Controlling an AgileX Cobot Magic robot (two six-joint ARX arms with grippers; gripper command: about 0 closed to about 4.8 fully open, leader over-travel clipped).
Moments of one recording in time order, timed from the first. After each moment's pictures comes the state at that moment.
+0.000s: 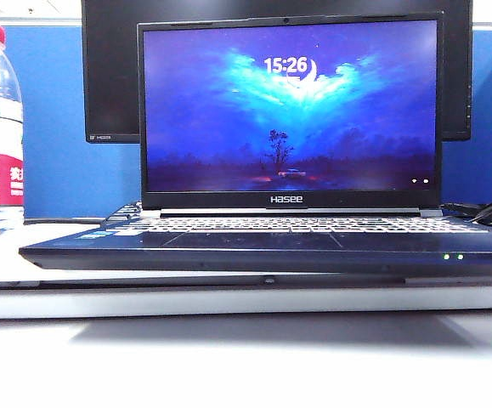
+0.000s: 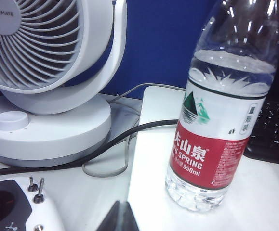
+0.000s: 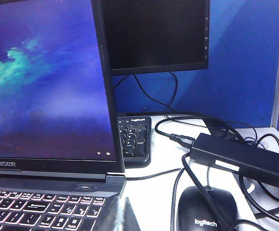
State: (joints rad) left arm 0.11 0.01 0.01 -0.01 0.01 -0.10; right arm 0.08 0.00 0.01 0.14 -0.03 0.09
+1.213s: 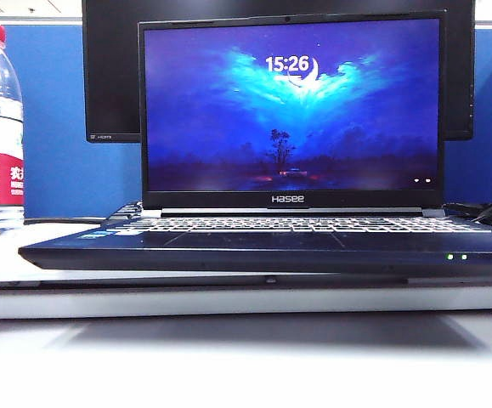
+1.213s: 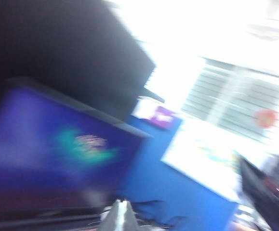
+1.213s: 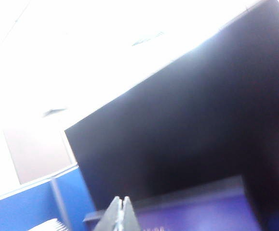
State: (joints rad) left arm 0.09 0.01 0.11 0.57 0.81 -0.96; right arm 0.08 0.16 0.34 0.44 -0.25 0.63
